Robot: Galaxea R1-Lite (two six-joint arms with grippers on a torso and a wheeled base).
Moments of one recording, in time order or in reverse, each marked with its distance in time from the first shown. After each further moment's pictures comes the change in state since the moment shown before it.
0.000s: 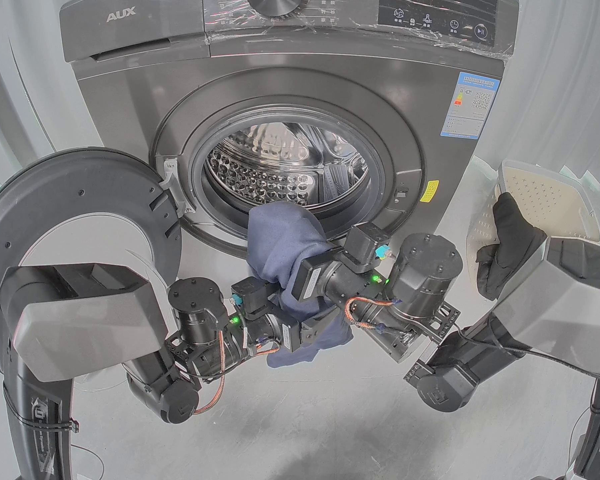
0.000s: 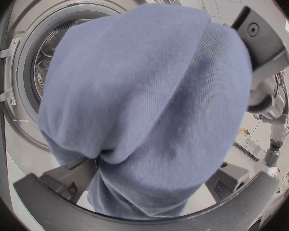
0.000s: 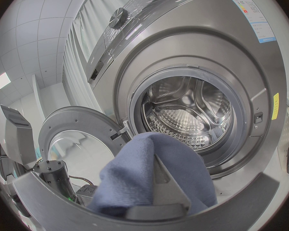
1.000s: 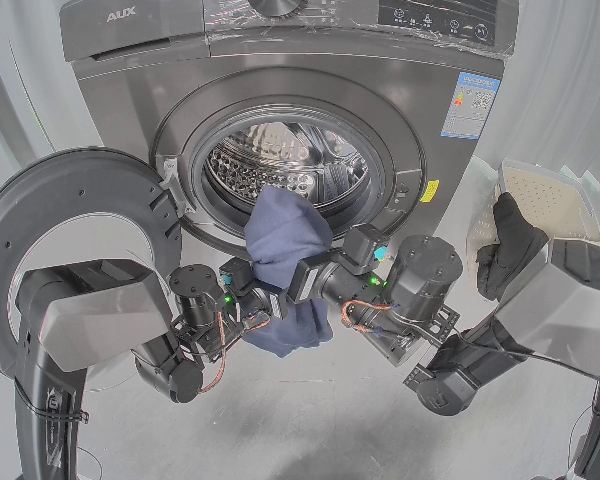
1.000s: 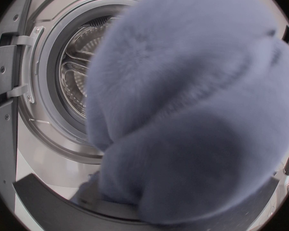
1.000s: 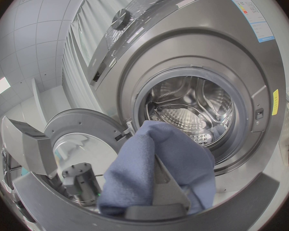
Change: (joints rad) left arm 0.079 0.089 -0.152 0.001 0.146 -0.049; right arm 0.023 -0.012 0.006 0.002 -0.032 0.029
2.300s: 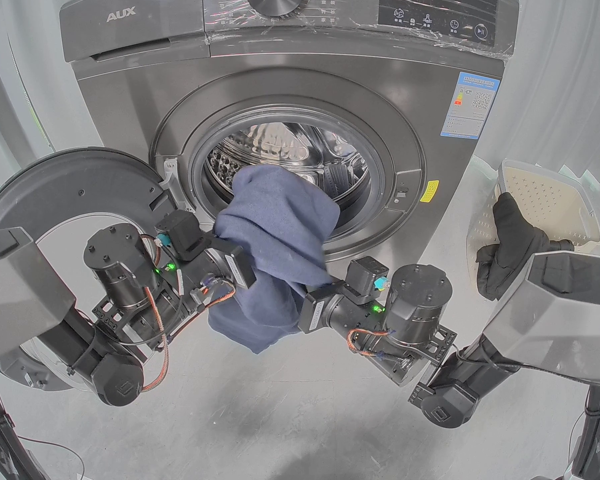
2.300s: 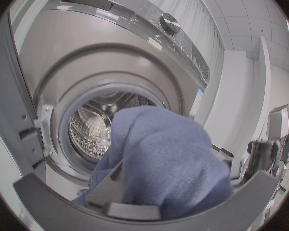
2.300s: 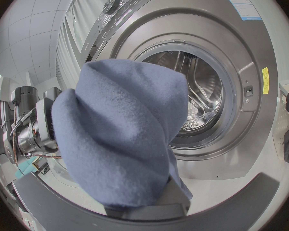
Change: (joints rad) left arm -0.010 -0.415 0.233 0.008 0.014 -0.053; right arm -0.028 0.045 0.108 0.007 -0.013 0.011
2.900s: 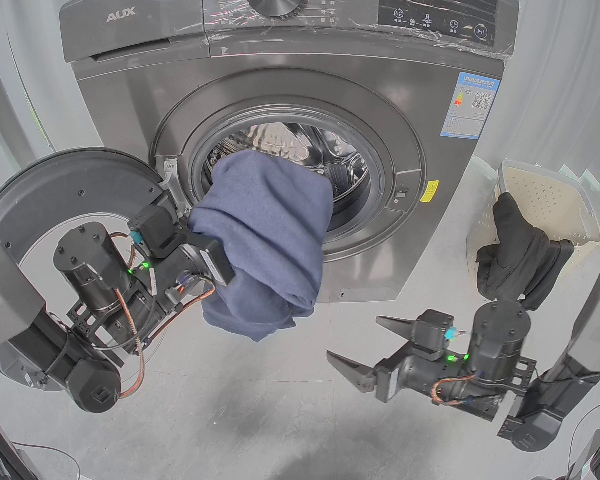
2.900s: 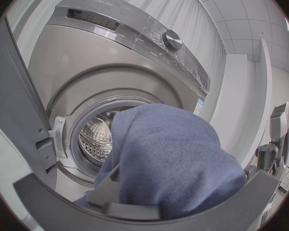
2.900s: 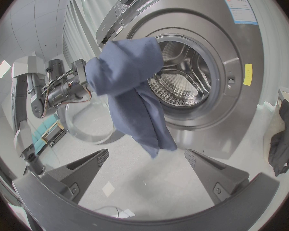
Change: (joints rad) left arm 0.008 -0.087 0.083 -0.014 0.010 -0.009; right arm -0.020 -0.256 0.471 0.010 0.142 -0.092
